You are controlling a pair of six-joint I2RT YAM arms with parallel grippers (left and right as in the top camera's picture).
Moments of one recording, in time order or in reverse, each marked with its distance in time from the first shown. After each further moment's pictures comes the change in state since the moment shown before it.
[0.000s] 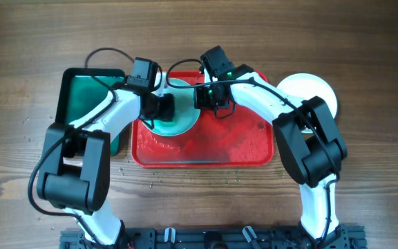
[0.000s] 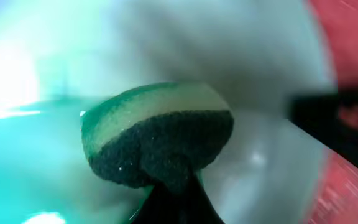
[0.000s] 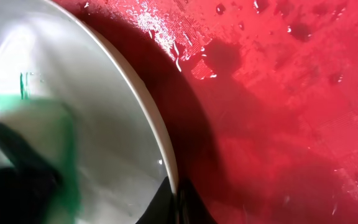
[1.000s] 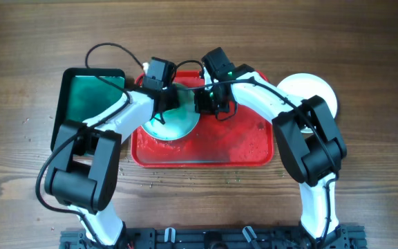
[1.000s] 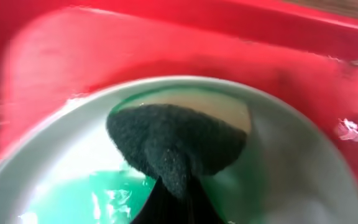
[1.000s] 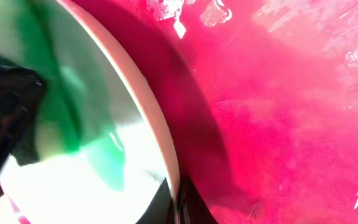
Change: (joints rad) left arm -0.085 0.020 0.011 0.124 -0.411 -0.304; right arm -0.004 0.008 0.000 -0.060 -0.091 -0.006
